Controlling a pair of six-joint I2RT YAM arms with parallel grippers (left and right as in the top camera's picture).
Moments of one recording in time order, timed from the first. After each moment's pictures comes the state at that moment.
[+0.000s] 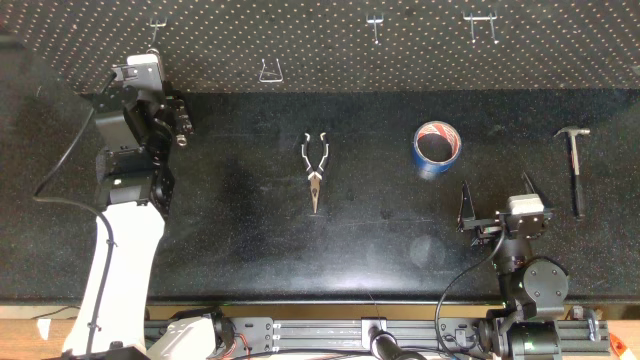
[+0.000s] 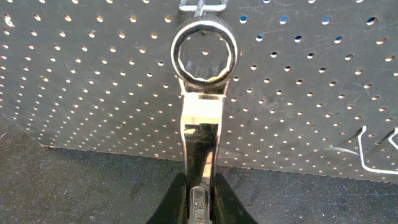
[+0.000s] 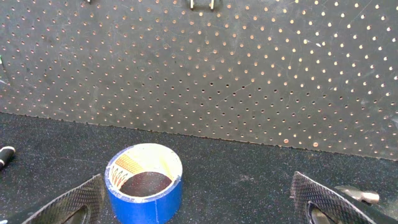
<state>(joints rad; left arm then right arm) 0.16 1.28 0.88 -0.08 0.00 0.04 0.02 0.01 0.01 -0.06 -0.08 -0.08</state>
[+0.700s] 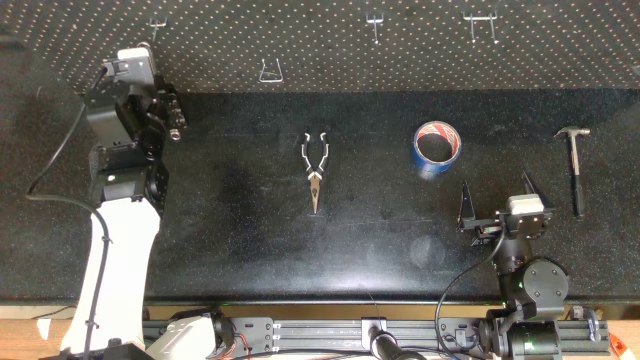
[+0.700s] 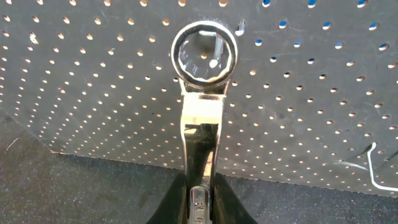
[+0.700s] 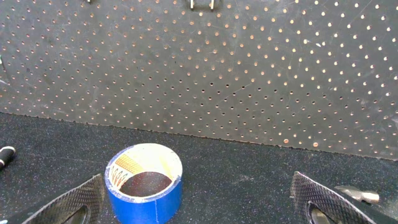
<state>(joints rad) 0.18 1.29 0.91 -0.08 0.00 0.04 0.02 0.01 0.01 -0.06 -0.08 -0.08</state>
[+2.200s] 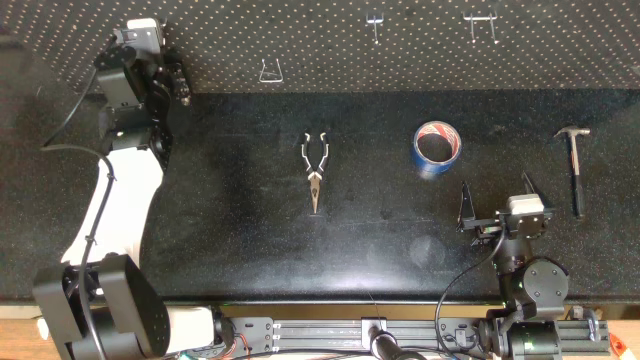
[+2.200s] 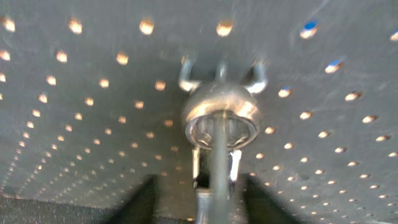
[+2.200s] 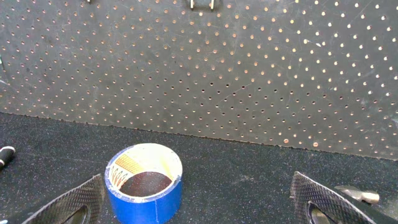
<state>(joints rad) 0.18 1.57 1.05 0.07 0.04 0.04 0.02 0.01 0.01 -0.06 -0.08 -0.08</state>
